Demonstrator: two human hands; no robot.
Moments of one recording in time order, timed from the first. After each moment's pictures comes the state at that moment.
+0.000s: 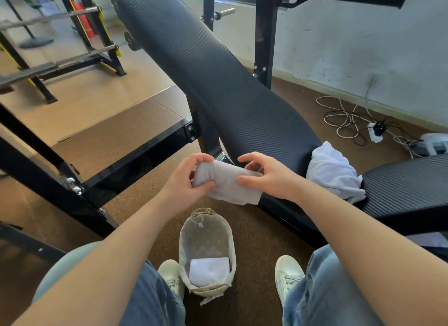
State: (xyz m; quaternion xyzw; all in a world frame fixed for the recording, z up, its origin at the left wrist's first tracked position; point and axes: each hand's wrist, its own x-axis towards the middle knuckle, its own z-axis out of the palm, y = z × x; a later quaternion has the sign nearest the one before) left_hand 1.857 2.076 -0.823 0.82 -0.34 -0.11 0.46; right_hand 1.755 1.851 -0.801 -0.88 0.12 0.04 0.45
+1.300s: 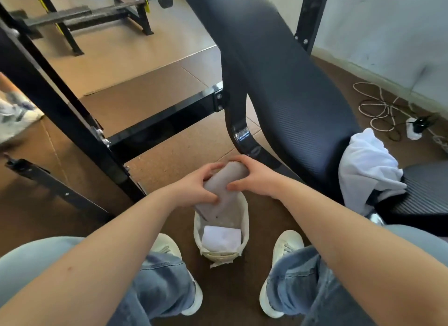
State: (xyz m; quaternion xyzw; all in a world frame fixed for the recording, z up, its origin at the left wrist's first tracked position) left_hand 1.854 2.139 -0.879 0.83 -0.23 -0.37 0.35; right_hand 1.793 1.931 -0.887 -0.85 0.11 0.16 0.49
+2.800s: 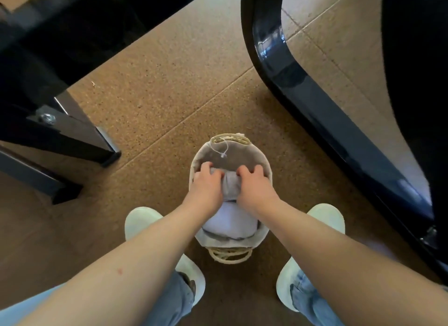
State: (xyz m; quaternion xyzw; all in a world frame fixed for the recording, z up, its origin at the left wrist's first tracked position) left_hand 1.896 2.098 -1.177 0.90 -0.17 -0.37 0.14; right_hand 1.847 1.959 -1.168 -0.88 0.20 0.34 0.25
